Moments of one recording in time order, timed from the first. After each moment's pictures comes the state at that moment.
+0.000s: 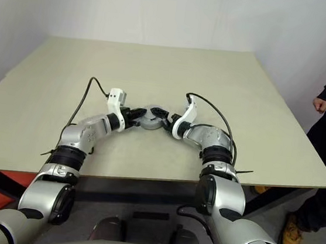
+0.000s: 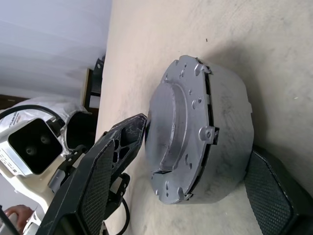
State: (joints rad) left arm -0.63 0.15 0.12 0.51 -0.37 0.53 -0.57; right arm -0.88 0.00 -0.42 0.86 0.56 0.92 0.41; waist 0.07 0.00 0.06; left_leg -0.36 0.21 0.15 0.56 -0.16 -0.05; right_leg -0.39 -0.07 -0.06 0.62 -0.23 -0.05
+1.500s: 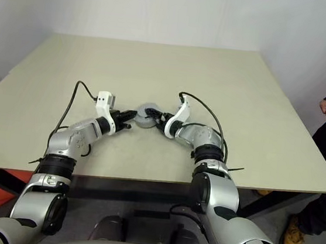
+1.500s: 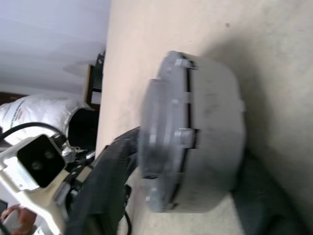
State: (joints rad) left arm -0.53 0.19 0.16 0.38 -0.39 0.58 -0.53; right arm -0.91 0.05 -0.43 0.92 0.56 0.84 0.37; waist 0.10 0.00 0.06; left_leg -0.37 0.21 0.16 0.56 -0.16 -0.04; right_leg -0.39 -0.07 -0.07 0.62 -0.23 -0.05
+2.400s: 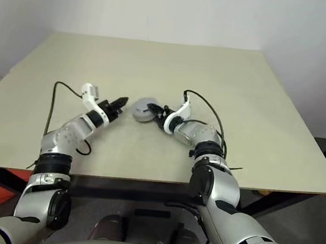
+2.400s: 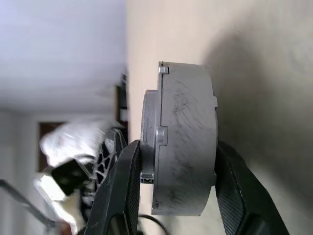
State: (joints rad) left arm -0.55 0.15 0.43 0.36 -0.66 0.63 -0.46; right arm -0.99 0.03 -0.62 1.02 0.70 0.85 0.30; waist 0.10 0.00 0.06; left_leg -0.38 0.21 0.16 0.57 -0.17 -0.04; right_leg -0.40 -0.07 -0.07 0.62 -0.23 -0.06
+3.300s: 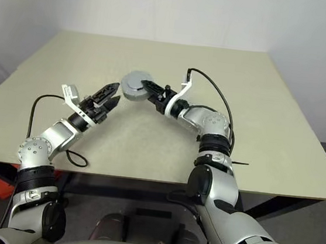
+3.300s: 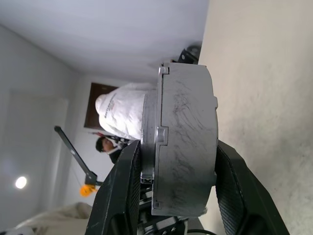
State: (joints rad) left arm -0.43 0.14 0.54 0.12 -1.21 0.98 -0.34; right arm -0.97 0.06 -0.57 0.69 0.87 1.13 0.29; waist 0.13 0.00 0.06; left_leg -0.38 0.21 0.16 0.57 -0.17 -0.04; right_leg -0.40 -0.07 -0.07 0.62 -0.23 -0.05
